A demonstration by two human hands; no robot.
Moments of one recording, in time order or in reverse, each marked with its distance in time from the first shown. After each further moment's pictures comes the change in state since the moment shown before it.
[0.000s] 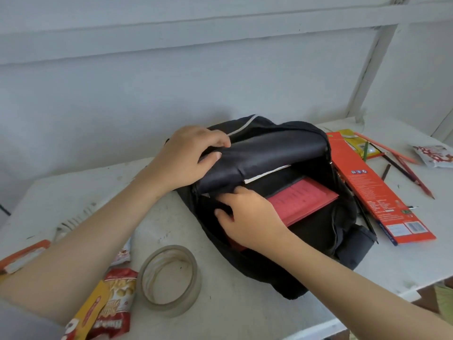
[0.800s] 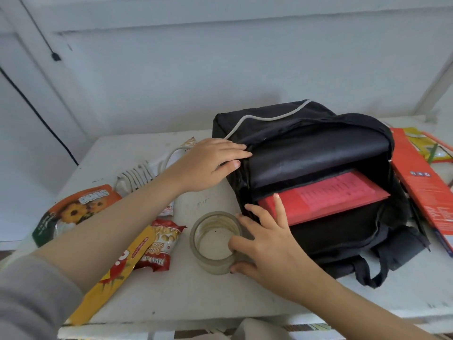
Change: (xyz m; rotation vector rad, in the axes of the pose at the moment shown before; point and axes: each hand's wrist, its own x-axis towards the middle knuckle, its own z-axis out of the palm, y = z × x) left_hand -0.083 -0.017 0.007 0.091 -0.198 -0.149; right_hand -0.070 -0.026 0.040 -0.251 -0.085 -0.437
